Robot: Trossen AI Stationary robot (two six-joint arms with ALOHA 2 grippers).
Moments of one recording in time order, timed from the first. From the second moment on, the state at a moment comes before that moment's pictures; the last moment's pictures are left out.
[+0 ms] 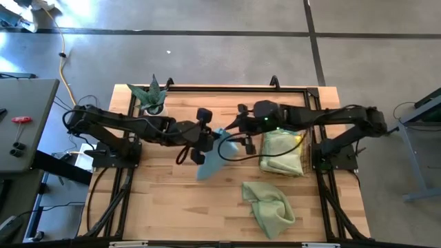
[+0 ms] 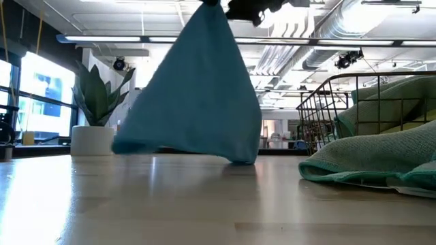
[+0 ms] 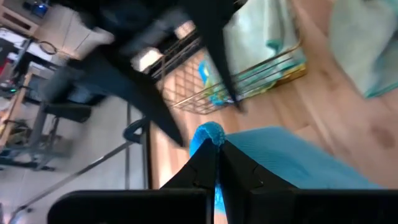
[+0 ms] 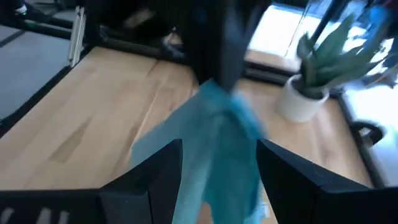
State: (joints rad) left arm -0.04 1.45 1.34 -0.51 -0.41 0.55; right arm -0.05 1.42 1.19 -0.22 -0.15 -0.25
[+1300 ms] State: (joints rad) left arm -0.07 1.37 1.34 -0.68 -0.43 0.55; right arm -0.14 1.65 1.19 -0.25 -0.17 -0.18
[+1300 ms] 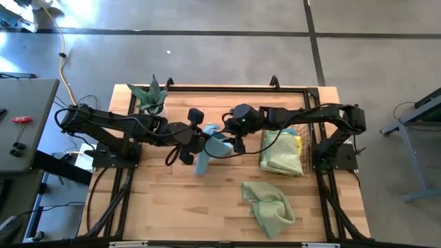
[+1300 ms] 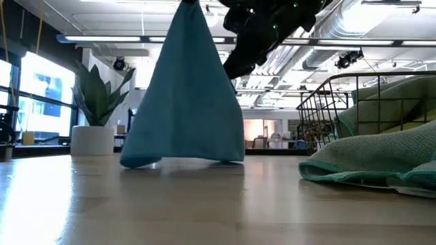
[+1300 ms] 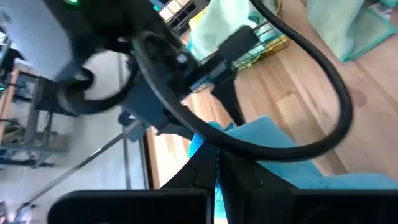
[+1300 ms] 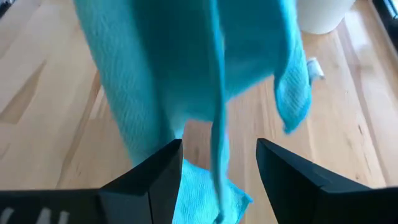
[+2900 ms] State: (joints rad) left arm -0.08 1.68 1.27 -0.38 -0.30 -0.09; right arm -0.05 1.46 1.33 -0.98 -0.17 0.15
